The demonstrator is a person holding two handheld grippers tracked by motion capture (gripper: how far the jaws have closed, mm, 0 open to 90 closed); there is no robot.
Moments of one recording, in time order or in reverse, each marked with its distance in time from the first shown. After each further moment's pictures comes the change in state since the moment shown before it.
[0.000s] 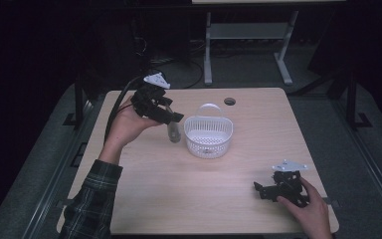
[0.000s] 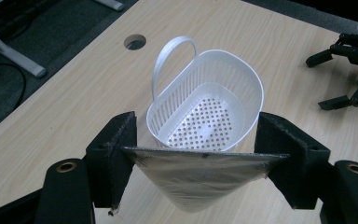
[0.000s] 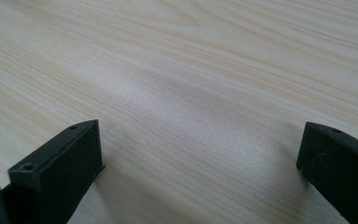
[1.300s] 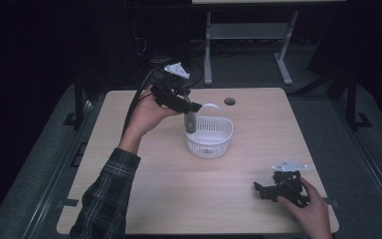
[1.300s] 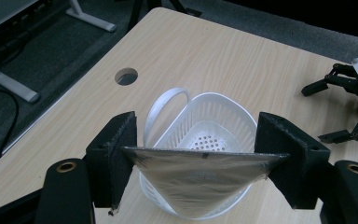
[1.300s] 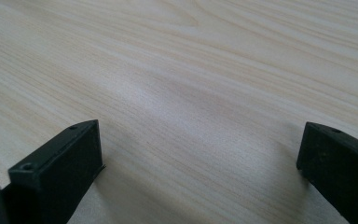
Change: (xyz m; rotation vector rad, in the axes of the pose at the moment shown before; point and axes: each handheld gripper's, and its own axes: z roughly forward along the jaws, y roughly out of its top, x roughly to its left) left arm -0.002 0.039 0.033 -0.042 -0.026 0.056; right arm 0.000 0.000 0.000 0.000 -0.002 -0.001
